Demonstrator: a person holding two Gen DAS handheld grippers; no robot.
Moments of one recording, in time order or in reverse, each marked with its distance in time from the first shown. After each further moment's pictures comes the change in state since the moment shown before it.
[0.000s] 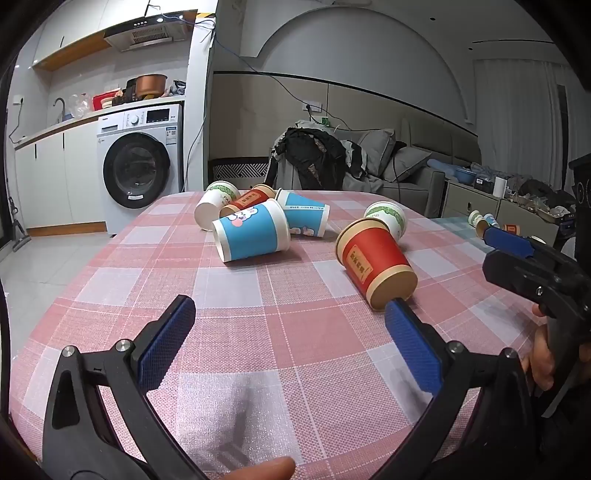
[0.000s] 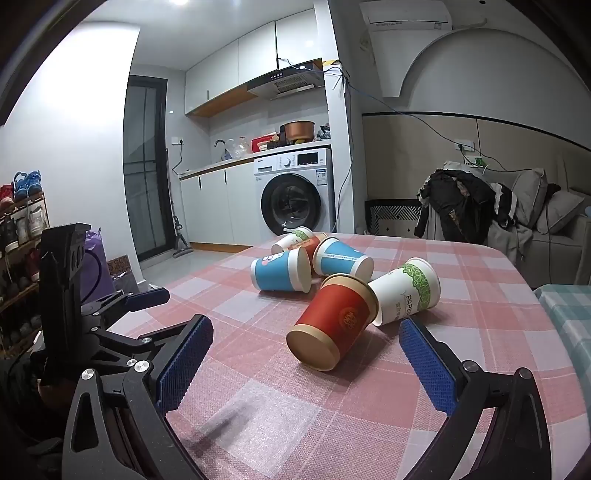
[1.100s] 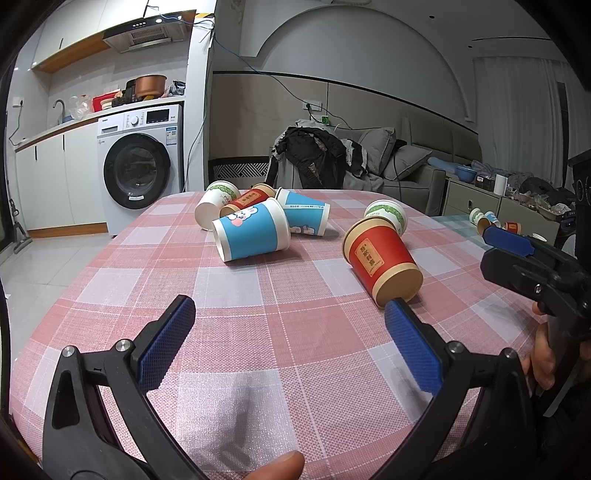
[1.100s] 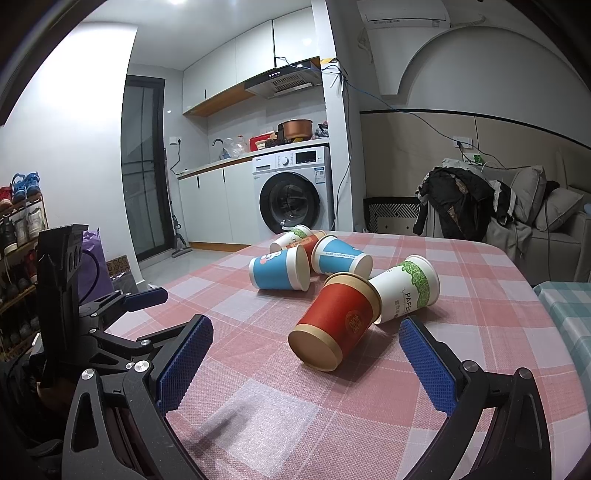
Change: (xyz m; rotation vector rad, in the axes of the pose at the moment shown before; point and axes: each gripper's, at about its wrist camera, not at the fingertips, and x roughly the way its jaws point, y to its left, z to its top) left arm 0.000 -0.002 0.002 0.003 -0.003 0.004; right arm -0.001 -0.001 0.001 0.004 0.008 0.003
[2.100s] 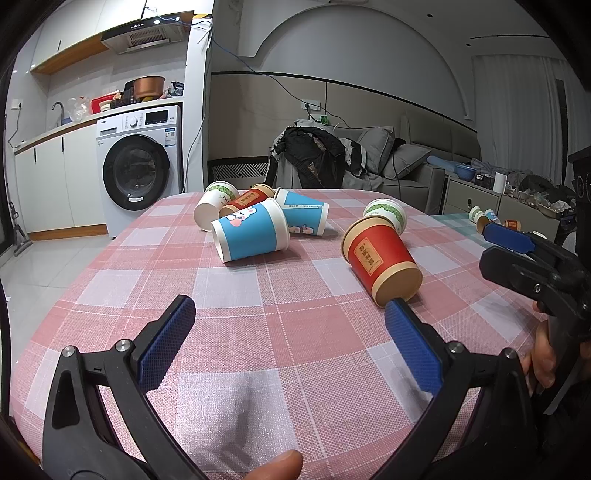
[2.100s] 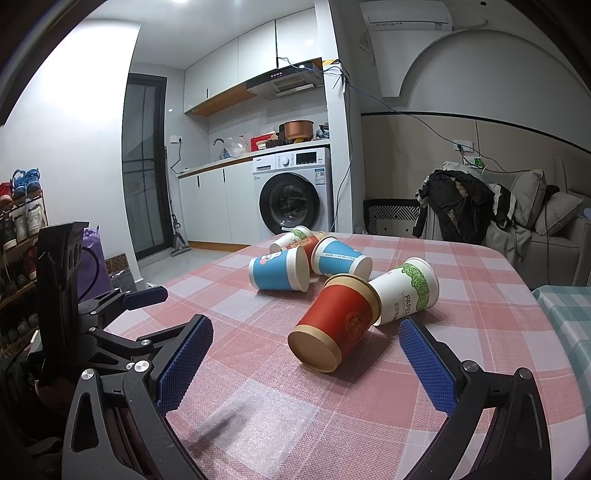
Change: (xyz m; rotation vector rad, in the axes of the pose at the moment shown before) left arm 0.001 0.000 0.000 0.003 0.001 0.002; right arm 0.001 0.002 -0.002 -0.013 -0.003 -0.007
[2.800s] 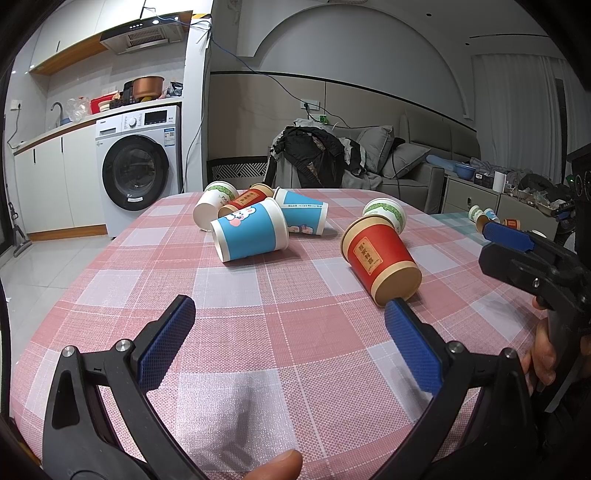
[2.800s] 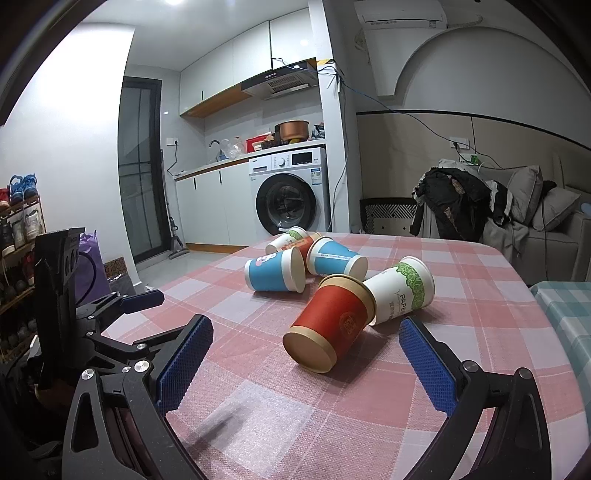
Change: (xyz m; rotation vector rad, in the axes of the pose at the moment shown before) left arm 0.000 -0.001 0.000 0.004 0.003 0.000; right arm -0.002 -0.003 0.001 0.021 0.003 -0.016
